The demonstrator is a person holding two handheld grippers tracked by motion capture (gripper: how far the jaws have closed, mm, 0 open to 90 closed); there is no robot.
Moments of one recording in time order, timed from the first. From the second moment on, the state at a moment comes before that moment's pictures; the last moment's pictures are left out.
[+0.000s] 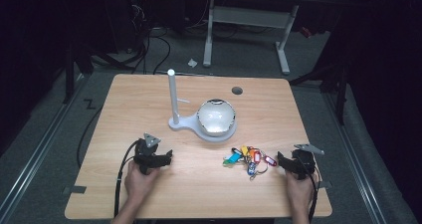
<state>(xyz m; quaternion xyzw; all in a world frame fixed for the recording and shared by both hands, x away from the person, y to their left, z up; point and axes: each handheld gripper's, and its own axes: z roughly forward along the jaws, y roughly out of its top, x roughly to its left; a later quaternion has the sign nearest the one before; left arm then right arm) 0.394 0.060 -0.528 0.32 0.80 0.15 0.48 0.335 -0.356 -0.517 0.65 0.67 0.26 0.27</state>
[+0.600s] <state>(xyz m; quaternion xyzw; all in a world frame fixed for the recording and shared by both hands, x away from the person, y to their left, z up) 0.394 0.061 -0.528 0.33 0.80 0.15 0.48 0.333 -0.357 -0.514 0.63 0.68 0.27 0.25</state>
